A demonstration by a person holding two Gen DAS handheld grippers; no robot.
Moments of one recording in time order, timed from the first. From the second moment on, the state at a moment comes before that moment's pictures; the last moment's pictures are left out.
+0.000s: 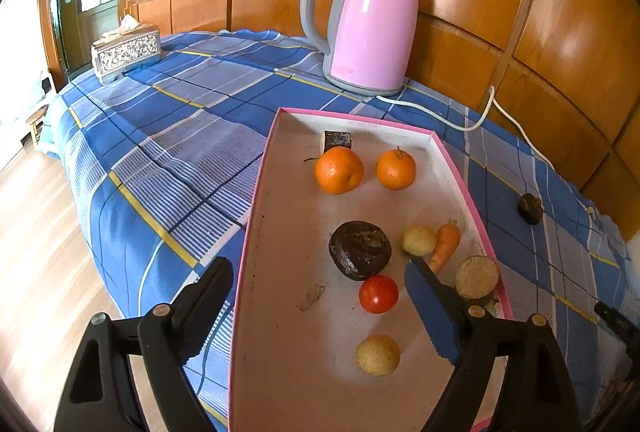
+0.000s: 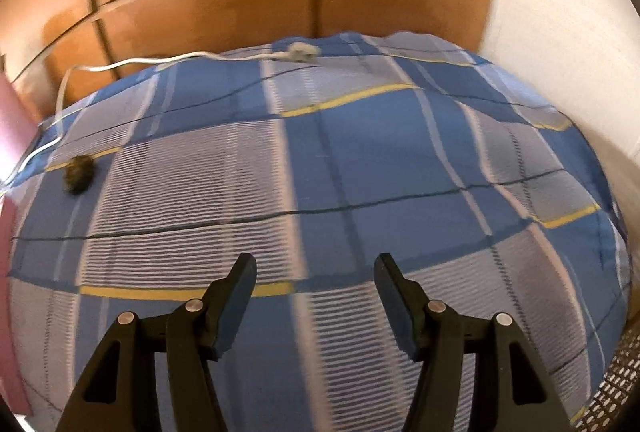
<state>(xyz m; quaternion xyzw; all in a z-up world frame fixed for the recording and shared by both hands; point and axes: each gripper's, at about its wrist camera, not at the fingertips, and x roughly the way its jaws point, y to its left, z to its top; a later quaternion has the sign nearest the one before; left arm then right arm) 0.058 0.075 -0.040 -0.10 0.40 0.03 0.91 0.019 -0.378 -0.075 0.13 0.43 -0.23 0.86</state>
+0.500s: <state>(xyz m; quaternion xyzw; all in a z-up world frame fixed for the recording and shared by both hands) 0.055 0.070 -0.045 -0.09 0.41 0.02 0.91 0.067 -0.309 -0.059 0.10 0.44 -0.11 0.89</state>
